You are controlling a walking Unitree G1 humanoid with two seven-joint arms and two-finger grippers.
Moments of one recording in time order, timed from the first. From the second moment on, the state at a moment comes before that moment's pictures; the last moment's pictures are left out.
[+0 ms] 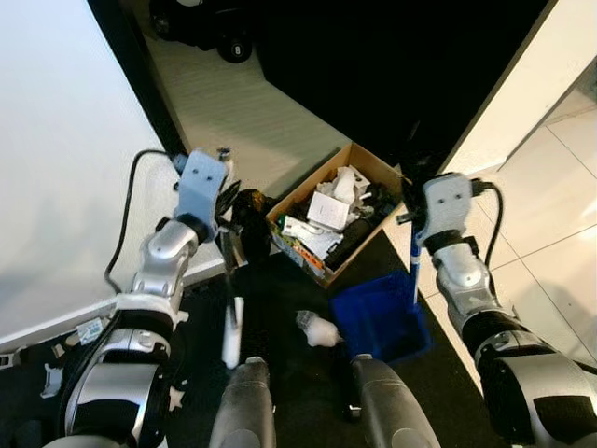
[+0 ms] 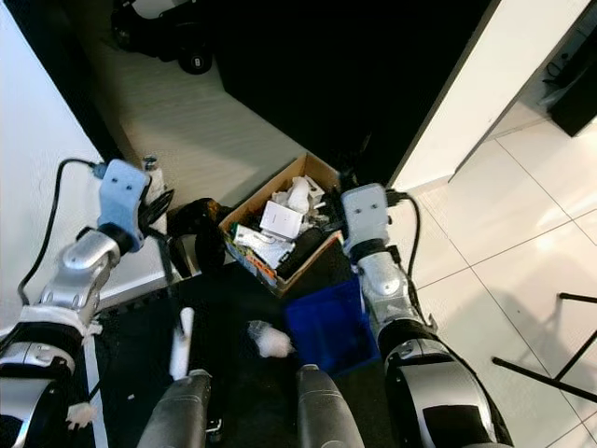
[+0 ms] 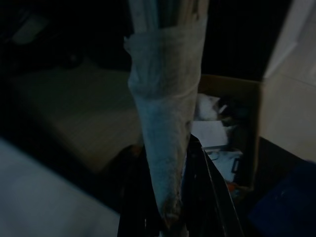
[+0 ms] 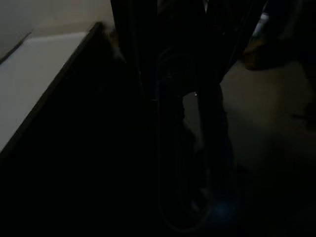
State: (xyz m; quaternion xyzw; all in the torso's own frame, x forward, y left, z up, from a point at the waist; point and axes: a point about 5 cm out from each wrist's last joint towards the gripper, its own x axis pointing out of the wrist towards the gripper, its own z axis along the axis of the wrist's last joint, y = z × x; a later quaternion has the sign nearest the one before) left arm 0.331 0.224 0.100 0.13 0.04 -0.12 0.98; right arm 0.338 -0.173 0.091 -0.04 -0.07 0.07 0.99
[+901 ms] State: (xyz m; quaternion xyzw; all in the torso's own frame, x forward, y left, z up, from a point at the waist) left arm 0.312 0.216 0.083 0.10 0.06 -0.11 0.99; right arm 0.336 -0.228 0.109 -0.09 -0.06 0.09 0.99
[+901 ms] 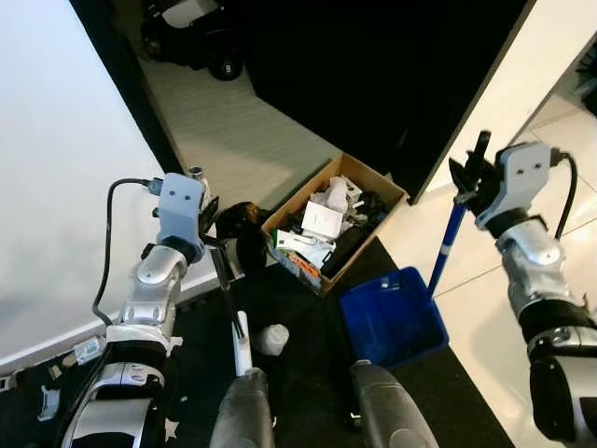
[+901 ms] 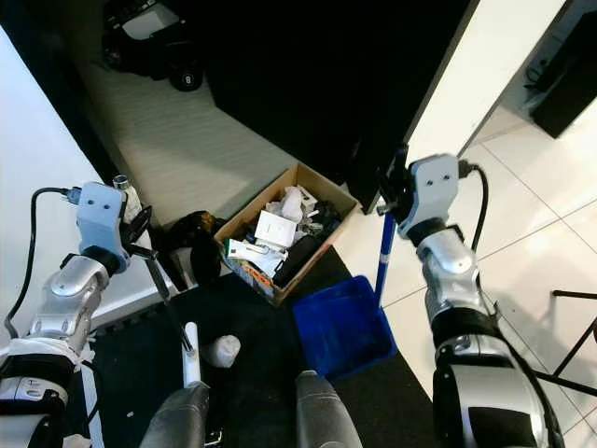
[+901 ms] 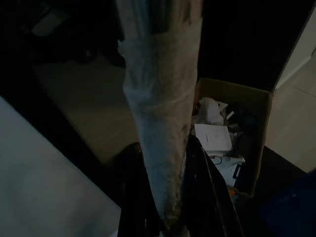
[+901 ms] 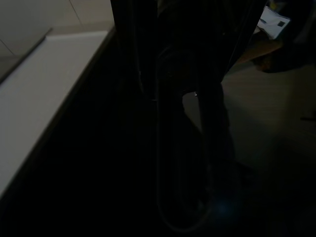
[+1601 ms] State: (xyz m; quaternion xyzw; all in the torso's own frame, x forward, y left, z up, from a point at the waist) left arm 0.324 0.191 0.081 0.12 0.06 -0.15 0.98; right arm 0.346 -0.143 0.099 -0.01 -0.08 0.10 0.99
